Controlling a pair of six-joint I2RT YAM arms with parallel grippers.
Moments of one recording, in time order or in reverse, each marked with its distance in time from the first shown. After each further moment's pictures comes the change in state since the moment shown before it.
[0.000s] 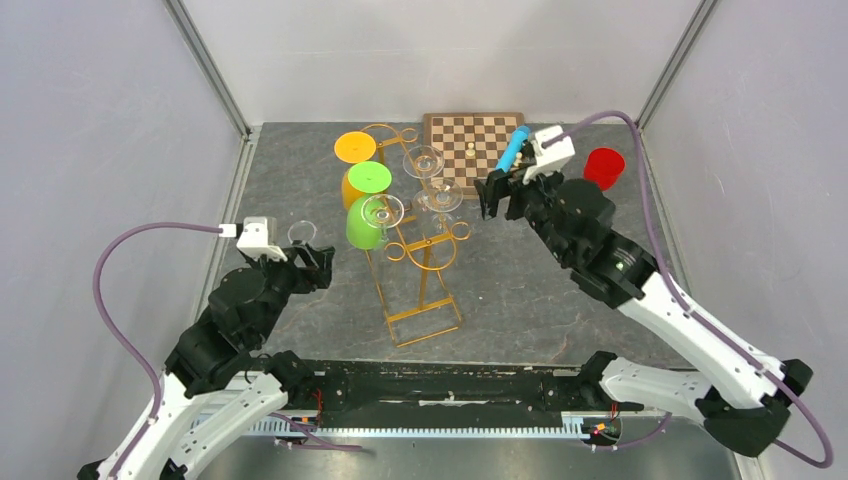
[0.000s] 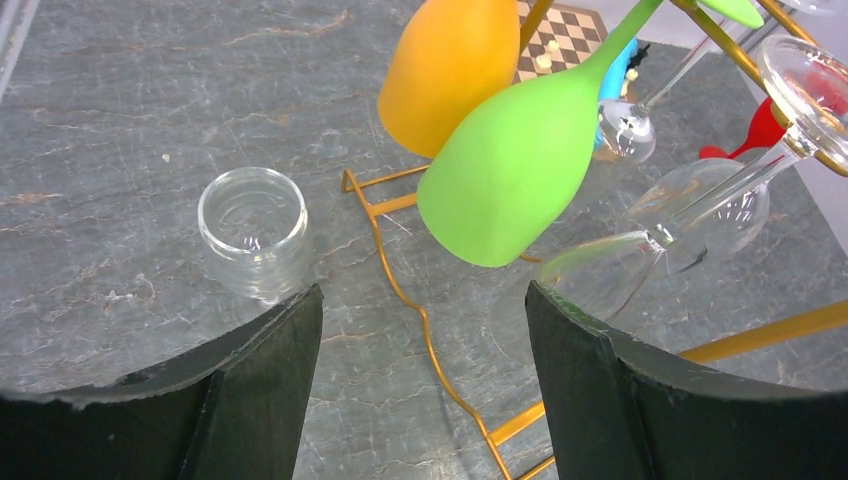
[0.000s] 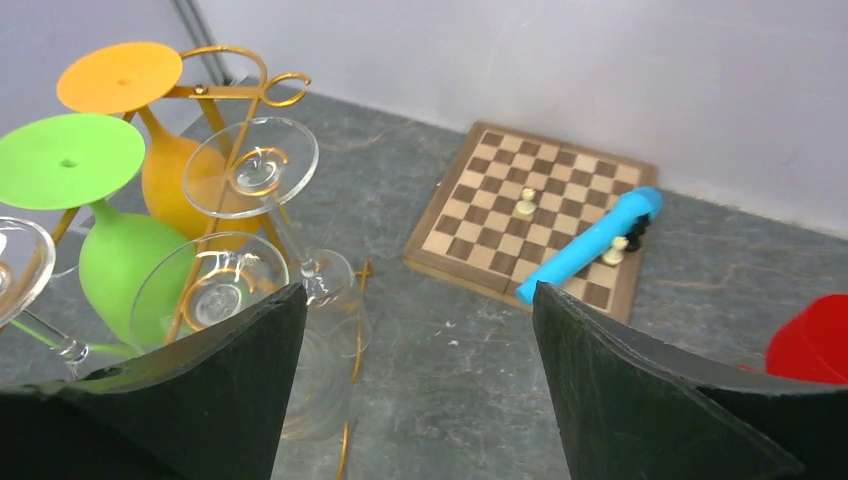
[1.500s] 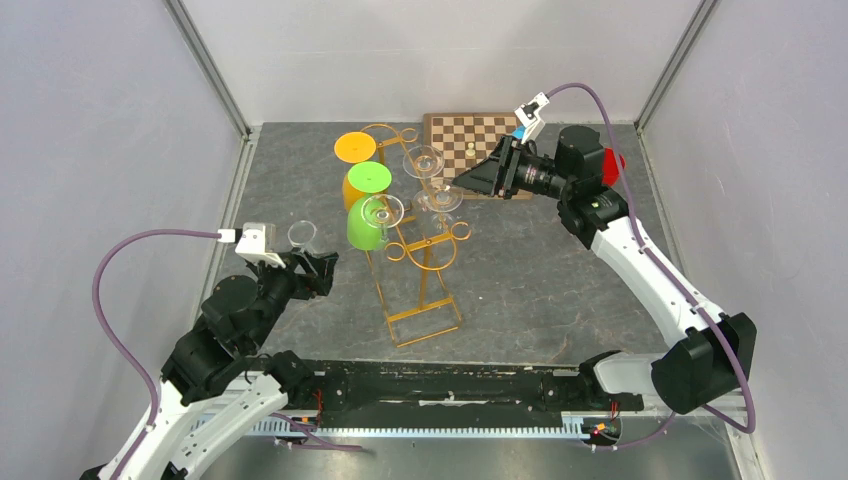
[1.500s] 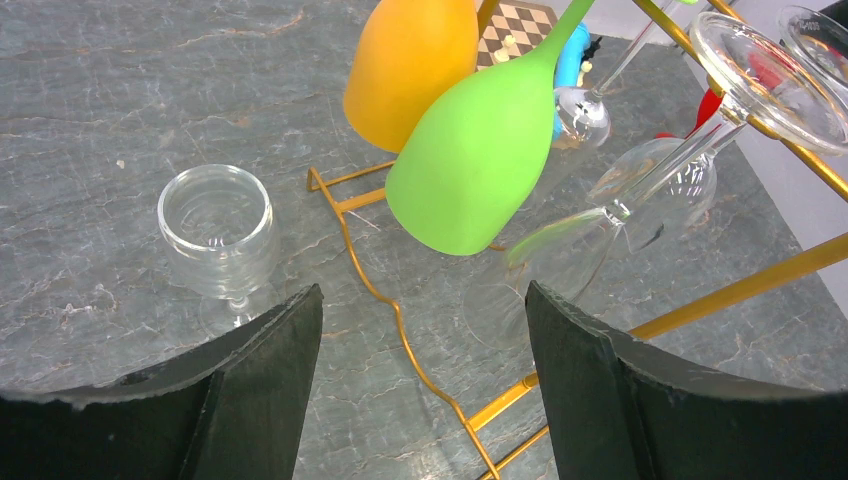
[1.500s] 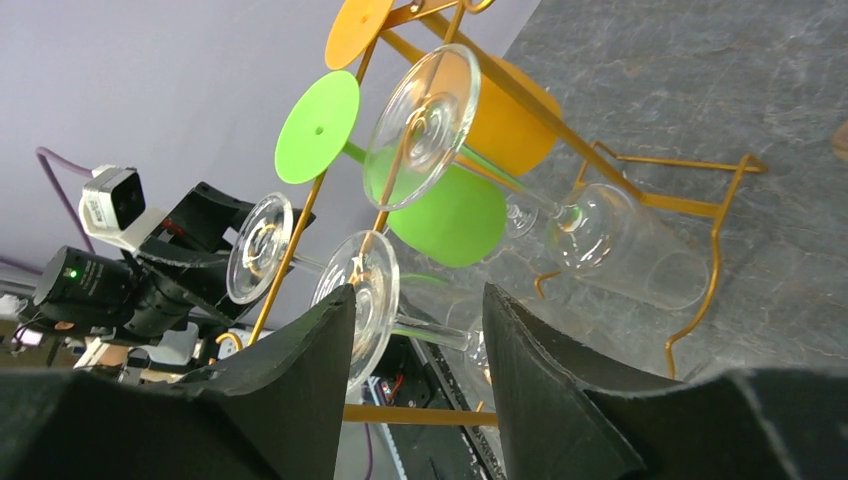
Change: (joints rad) left arm 0.000 -0.040 -0.018 0.008 0.087 0.000; right arm -0.464 0.320 0.043 0.159 -1.164 0.679
